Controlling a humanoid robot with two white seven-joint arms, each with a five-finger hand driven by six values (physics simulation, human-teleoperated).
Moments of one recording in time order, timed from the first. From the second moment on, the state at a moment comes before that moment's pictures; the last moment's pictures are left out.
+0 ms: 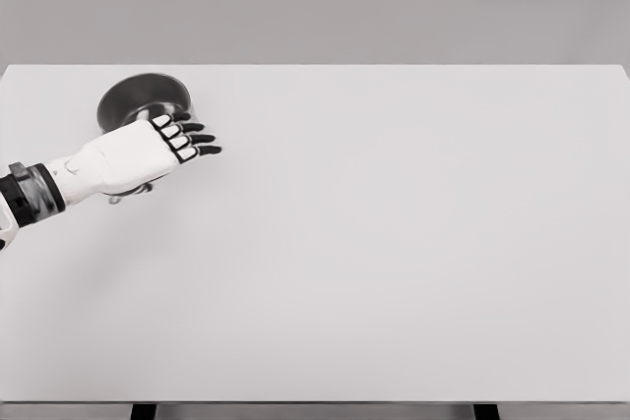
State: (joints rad) left arm -0.36 0.78 -0.41 -1.59 -0.86 -0.58 -0.18; right arm 0.04 0.00 -0.51 0.13 0.24 -0.36 -0.05
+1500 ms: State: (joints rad) left arm -0.31 0.81 -0.29 -1.57 -0.86 -0.58 -0.18; right arm 0.04 0.00 -0.51 0.13 0.24 -0.36 -0.05
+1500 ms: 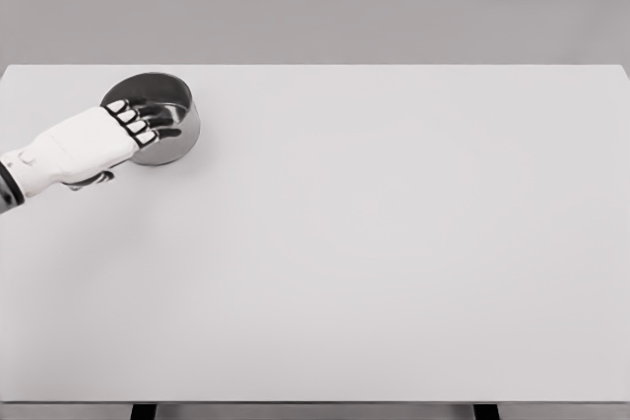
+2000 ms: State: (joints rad) left arm -0.31 0.82 -0.25 -1.51 -0.86 -0.58 -0.18; right arm 0.04 0.00 -0.51 0.13 0.24 -0.36 -0.05
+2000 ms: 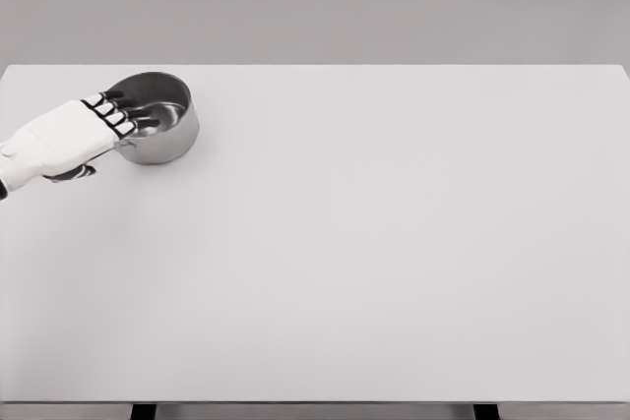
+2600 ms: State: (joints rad) left arm -0.34 0.82 -0.21 -1.39 -0.86 -0.58 -0.18; right arm 0.04 0.00 -0.51 0.13 0.24 -0.36 -0.05
